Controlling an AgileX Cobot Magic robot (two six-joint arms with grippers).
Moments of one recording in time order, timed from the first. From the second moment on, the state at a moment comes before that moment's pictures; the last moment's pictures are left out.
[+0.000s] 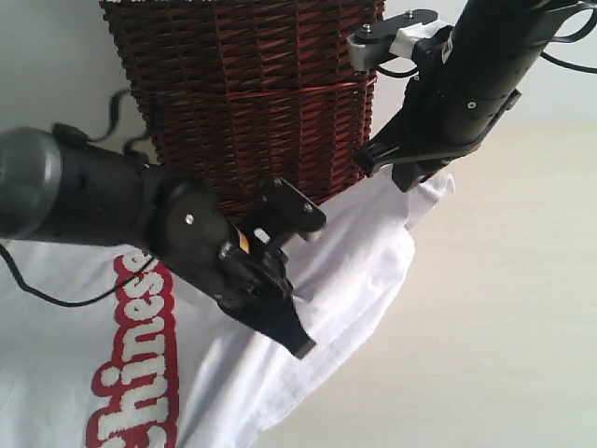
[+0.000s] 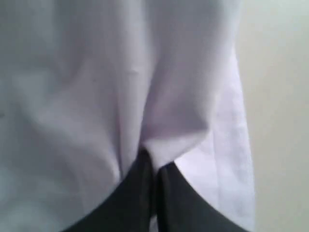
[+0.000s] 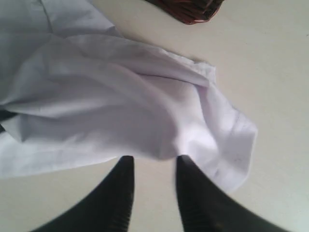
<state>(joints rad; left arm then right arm) -0.75 1.89 -1.09 -0.24 0.38 0.39 0.45 1.70 -1.39 0.00 0.99 -0.10</state>
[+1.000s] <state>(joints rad) -0.59 1.80 -0.92 -0.64 0.79 0.83 0.46 1.82 -1.10 -0.42 0.50 0.34</state>
